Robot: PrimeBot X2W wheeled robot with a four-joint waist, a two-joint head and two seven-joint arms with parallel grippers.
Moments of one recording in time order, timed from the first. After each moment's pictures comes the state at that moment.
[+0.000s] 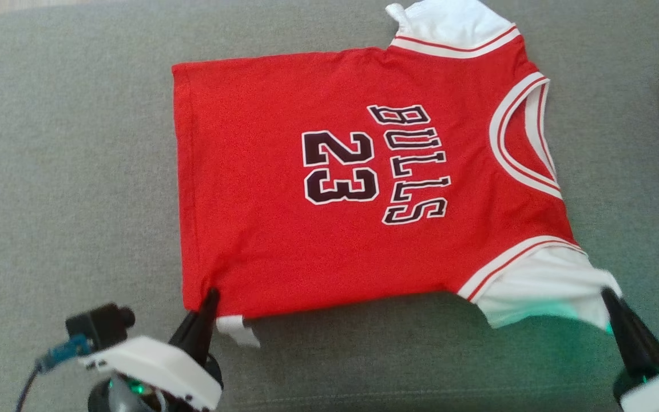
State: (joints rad) left arm 0.18 0.14 -0.25 -0.15 -0.73 0.14 0.18; right arm 0.36 -0.04 -0.20 -0.37 0.74 0.12 0.47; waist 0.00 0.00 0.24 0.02
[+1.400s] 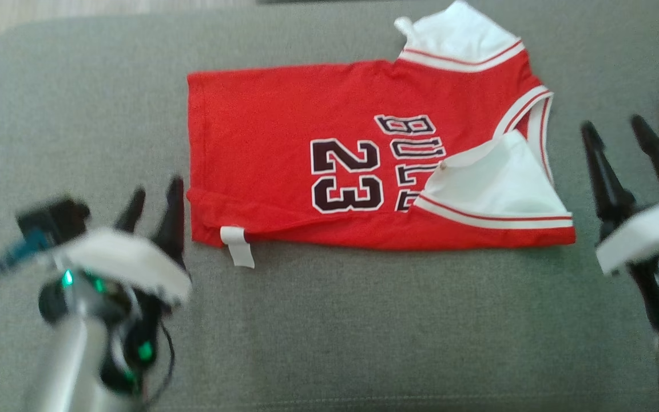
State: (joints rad) left arm -0.17 0.19 -0.21 -0.01 -0.63 0.21 0.18; right arm -0.19 -0.23 -0.04 -0.11 0.33 0.12 0.33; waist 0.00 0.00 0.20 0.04
